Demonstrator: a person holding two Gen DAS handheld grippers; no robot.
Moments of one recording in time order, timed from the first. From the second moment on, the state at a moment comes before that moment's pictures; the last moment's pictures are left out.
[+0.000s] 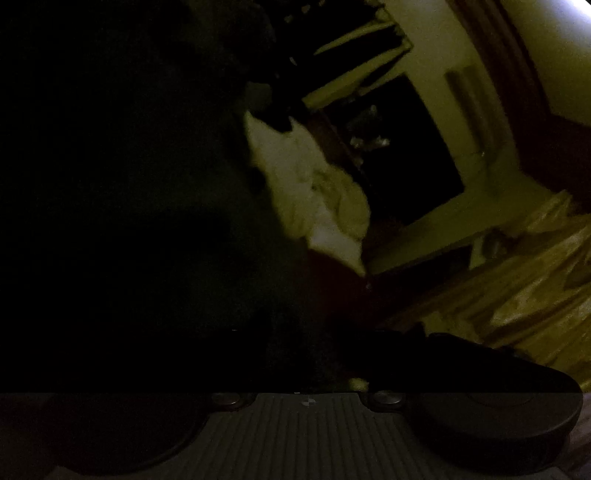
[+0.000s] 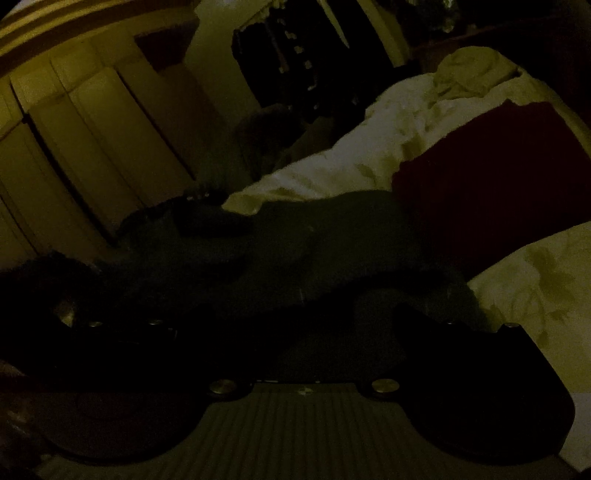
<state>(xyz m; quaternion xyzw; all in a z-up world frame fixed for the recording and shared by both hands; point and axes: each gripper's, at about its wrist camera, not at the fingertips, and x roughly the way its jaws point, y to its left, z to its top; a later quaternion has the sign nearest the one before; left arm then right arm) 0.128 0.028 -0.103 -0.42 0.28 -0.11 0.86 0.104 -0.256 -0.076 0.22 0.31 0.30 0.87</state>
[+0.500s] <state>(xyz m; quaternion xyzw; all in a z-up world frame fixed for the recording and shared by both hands) 0.018 0.069 -0.051 -0.26 0.21 0.04 0.94 0.130 -0.287 -0.099 0.44 0.34 0.35 0.75</state>
